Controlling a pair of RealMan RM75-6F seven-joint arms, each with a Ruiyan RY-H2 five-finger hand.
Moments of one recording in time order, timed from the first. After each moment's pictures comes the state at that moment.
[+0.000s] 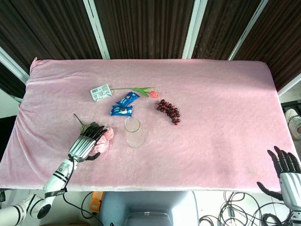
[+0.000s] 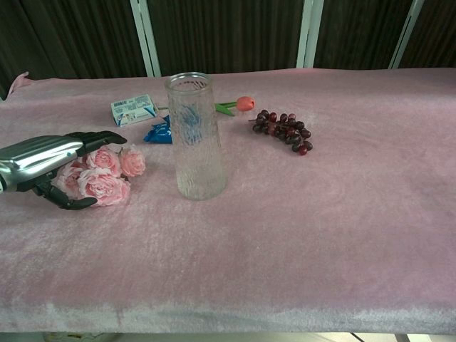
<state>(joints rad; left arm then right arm) -0.57 -1.51 -0.07 -1.26 1.49 1.00 0.02 -0.08 -1.05 -0.03 -1.67 -1.61 1.58 -0.04</state>
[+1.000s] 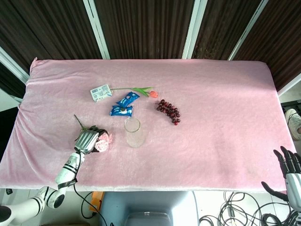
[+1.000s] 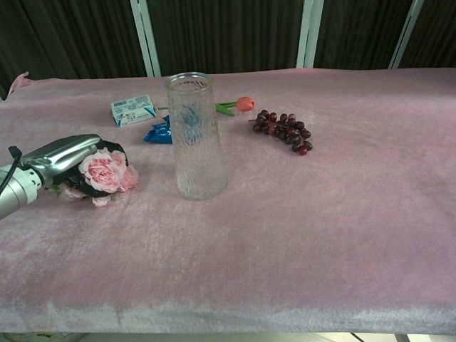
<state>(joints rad) -0.63 -1.73 -0.11 -0.95 1.42 1.01 -0.16 -0.09 -1.04 -0.03 -1.66 -1.59 1.60 -0.01</state>
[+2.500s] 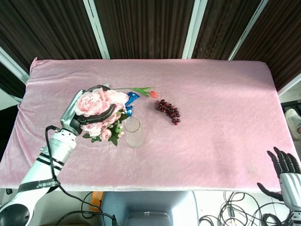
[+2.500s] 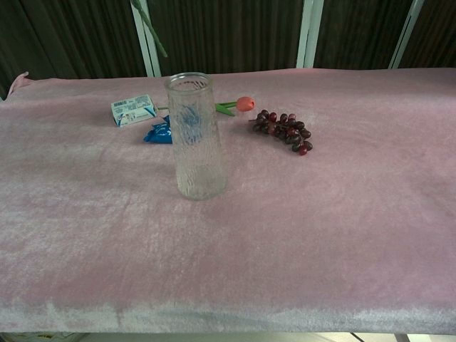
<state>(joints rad) -0.78 -0.88 -0.85 -2.35 0.30 0.97 -0.35 -0.08 -1.04 -0.04 -1.67 -1.60 1.57 -0.01</state>
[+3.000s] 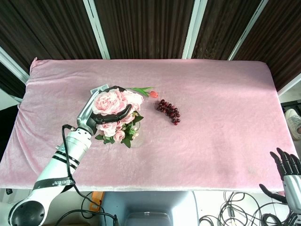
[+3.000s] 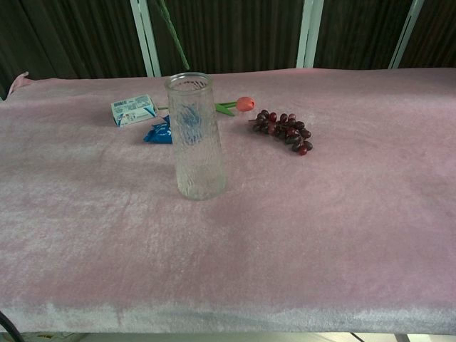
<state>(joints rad) -1.00 -0.92 -0.77 -2.36 0.10 1.11 -0.30 -0.09 -1.03 -0.04 -1.66 -1.63 1.60 0.02</state>
